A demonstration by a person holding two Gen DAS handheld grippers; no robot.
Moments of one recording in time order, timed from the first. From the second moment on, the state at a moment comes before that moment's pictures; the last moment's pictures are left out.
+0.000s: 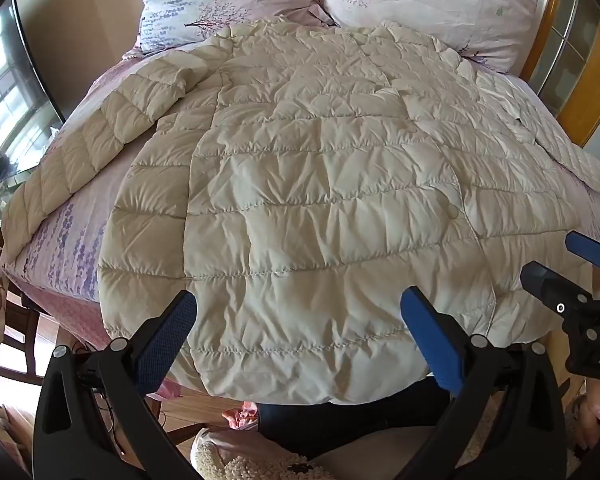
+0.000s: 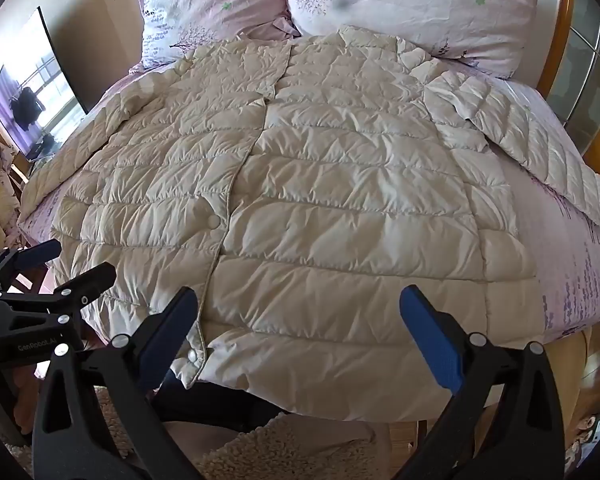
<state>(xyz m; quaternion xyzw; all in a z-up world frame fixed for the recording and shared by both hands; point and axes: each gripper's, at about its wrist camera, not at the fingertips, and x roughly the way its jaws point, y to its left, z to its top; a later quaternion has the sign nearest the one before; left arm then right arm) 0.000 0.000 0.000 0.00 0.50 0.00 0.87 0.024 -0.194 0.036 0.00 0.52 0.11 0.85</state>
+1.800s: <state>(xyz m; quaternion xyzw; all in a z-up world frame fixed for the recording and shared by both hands) 0.000 0.000 0.000 0.00 0.50 0.00 0.87 0.025 -0.197 0.031 0.01 0.52 0.11 0.85</state>
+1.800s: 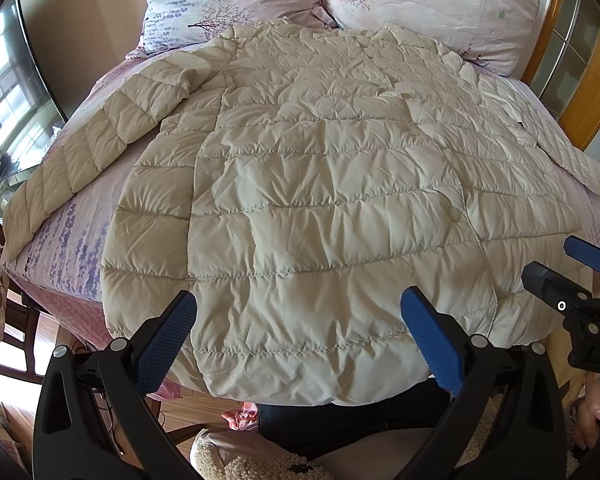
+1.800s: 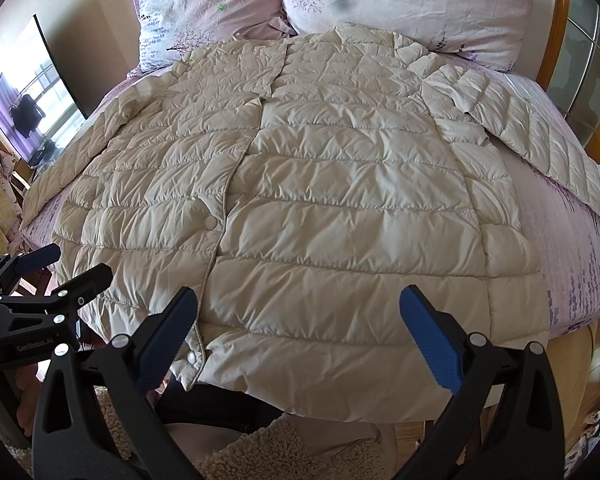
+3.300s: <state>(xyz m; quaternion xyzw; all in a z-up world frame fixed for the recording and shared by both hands) 0.000 0.000 0.000 0.00 0.50 0.00 0.87 0.027 -0.201 0.028 0.05 0.52 0.11 0.85</state>
